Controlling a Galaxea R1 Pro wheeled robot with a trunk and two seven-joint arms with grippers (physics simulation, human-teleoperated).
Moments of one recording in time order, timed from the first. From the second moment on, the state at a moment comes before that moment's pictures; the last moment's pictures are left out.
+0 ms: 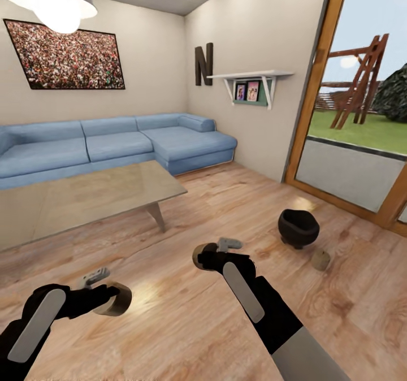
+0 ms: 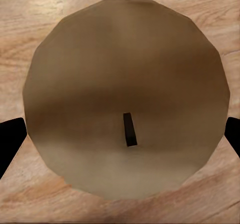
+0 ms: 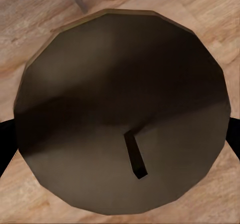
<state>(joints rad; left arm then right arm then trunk) -0.32 0.32 0.00 -1.38 0.98 0.99 0.45 -0.61 0.14 0.47 -1.20 -0.73 0.71 -0.57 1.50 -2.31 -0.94</state>
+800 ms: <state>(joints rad) -0.32 0.32 0.00 -1.38 0.97 0.99 0.45 -0.61 0.14 0.48 -1.20 -0.73 0.71 -0.57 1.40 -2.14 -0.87</state>
